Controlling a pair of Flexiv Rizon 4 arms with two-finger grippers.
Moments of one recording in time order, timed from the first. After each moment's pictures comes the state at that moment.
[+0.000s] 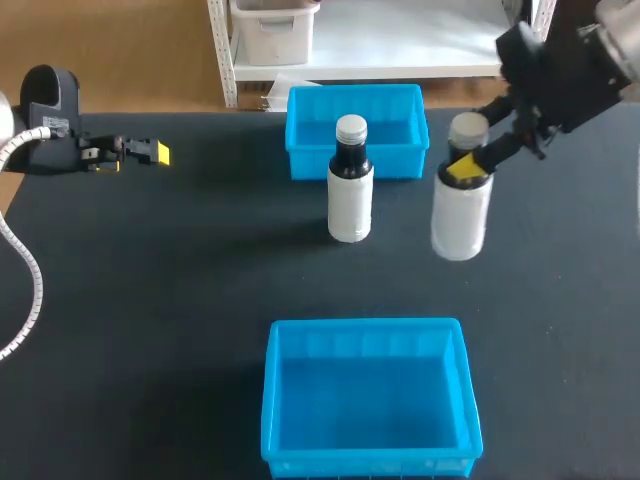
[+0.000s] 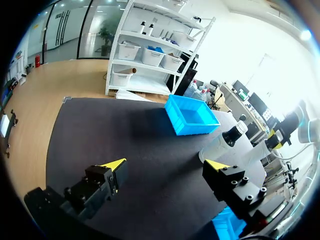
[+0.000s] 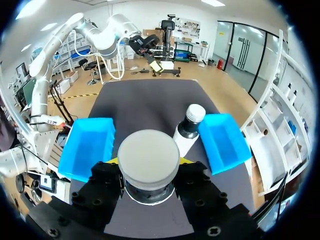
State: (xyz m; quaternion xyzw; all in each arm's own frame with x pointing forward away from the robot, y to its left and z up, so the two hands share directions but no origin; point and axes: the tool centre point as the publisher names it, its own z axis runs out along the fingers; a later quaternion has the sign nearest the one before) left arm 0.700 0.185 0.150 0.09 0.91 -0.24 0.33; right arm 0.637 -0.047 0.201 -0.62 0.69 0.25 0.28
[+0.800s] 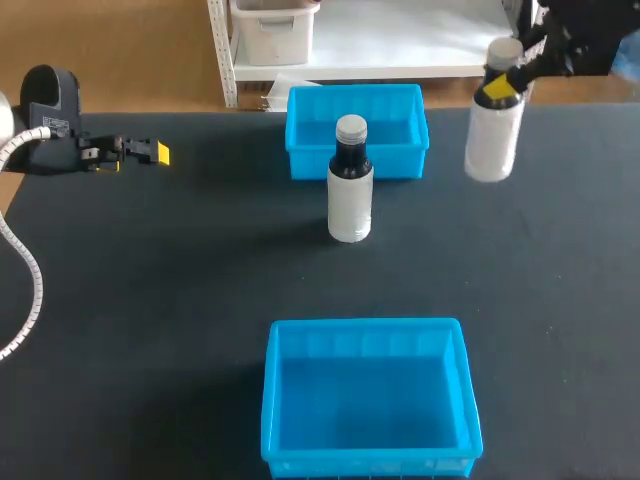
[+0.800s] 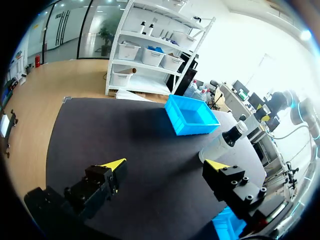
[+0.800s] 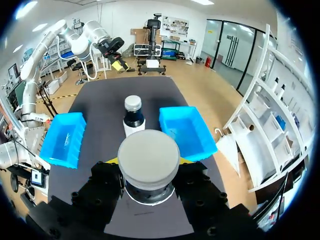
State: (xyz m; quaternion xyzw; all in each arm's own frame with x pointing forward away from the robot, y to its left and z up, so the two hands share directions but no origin) left arm 0.700 0.185 0.150 0.09 0.91 -0.24 0.33; right arm 0.763 -0.098 0.216 -0.61 0.70 0.23 0.30
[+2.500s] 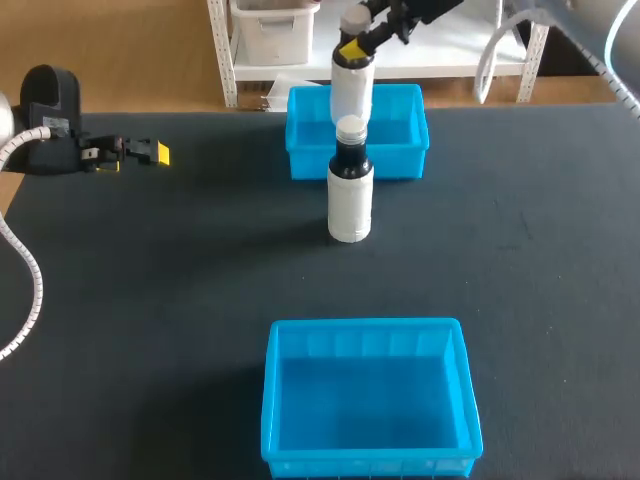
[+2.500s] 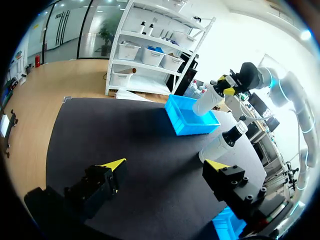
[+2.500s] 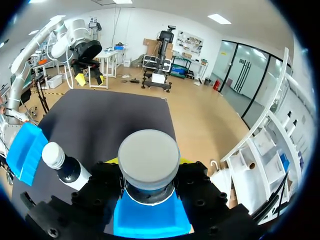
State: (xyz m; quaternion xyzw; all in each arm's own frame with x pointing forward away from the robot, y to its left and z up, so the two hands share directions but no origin) left arm 0.700 0.185 0.150 0.09 0.91 -0.24 0.33; right arm 0.896 0.077 0.188 -0.65 0.62 0.24 0.36
